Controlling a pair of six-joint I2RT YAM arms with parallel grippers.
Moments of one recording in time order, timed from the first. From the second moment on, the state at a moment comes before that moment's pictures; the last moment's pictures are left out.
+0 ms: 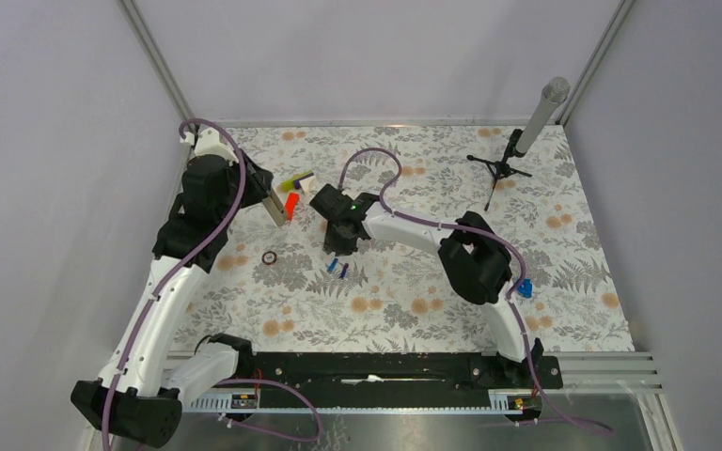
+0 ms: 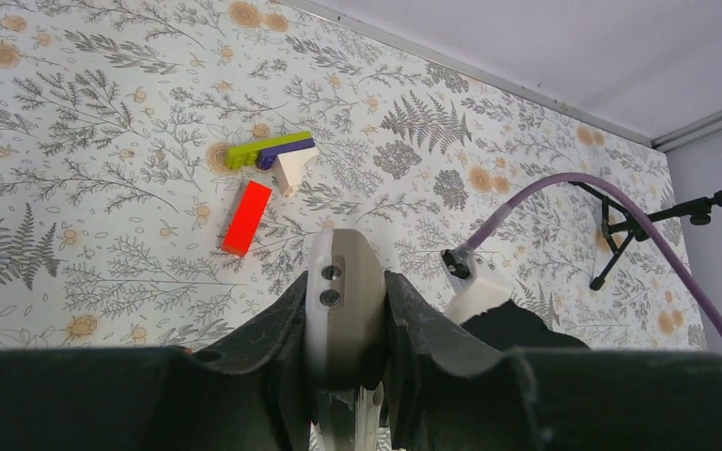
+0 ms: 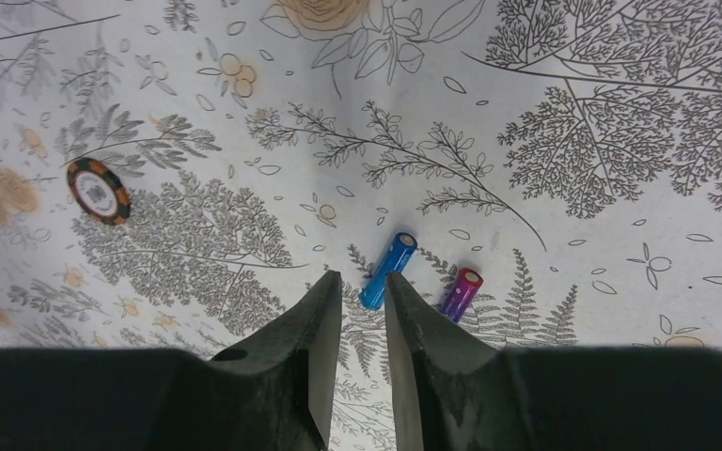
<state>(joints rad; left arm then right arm) -0.25 0.98 1.12 -0.48 -0.11 -0.51 0.94 2.13 1.69 -0.66 0.12 1.01</state>
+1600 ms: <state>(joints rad) -0.25 0.94 1.09 -0.48 -0.07 -0.47 0.94 2.18 1.86 -0.85 0.25 0.91</state>
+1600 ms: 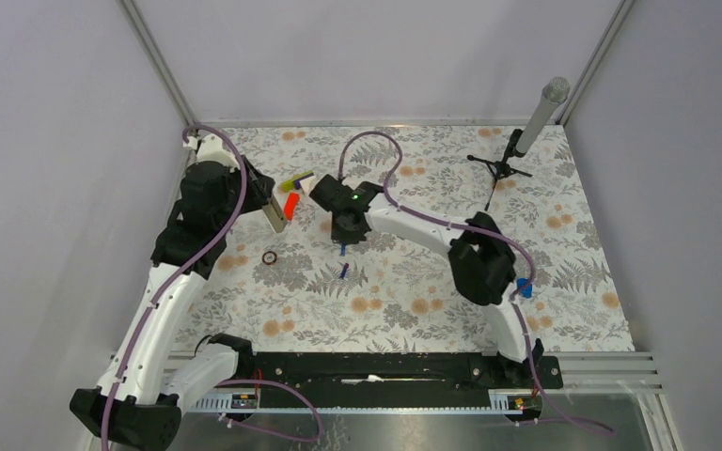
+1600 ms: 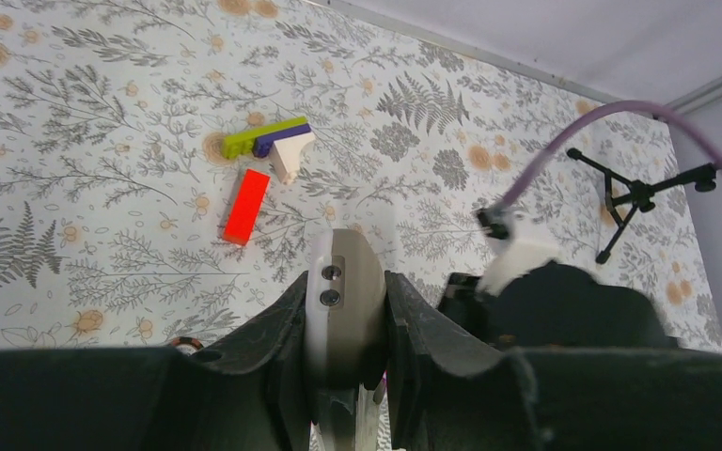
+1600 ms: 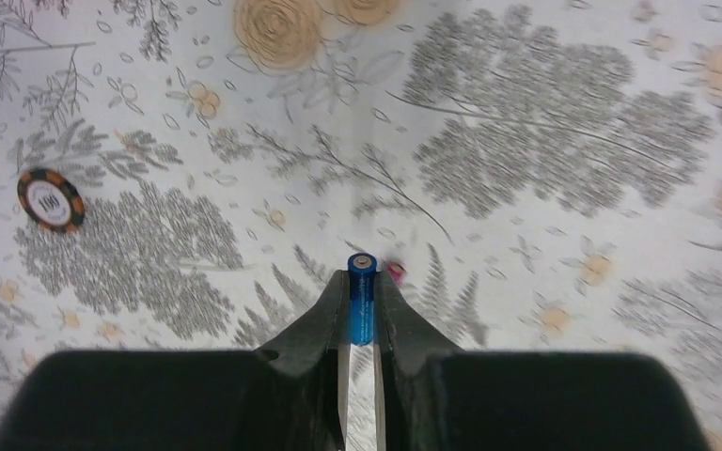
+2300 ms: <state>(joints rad) -0.25 1.00 0.99 -0.22 0.75 -0.39 0.78 1.77 1.15 -0.78 0.20 0.71</state>
